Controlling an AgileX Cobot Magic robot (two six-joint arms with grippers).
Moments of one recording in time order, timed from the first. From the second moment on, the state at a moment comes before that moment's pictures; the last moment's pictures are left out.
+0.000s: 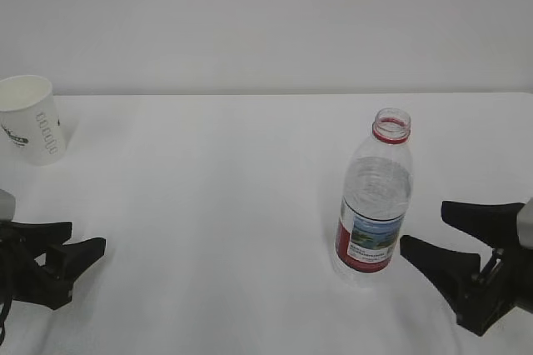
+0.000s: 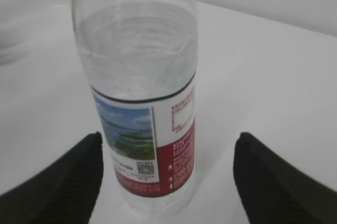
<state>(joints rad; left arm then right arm) -0.03 1.91 -0.21 0.49 -1.15 -0.09 0.00 1.64 -0.11 -0.70 -1.15 0.07</state>
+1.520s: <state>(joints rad) -0.03 1.91 -0.21 0.49 -1.15 -0.09 0.00 1.90 -0.35 -0.93 -1.15 0.11</state>
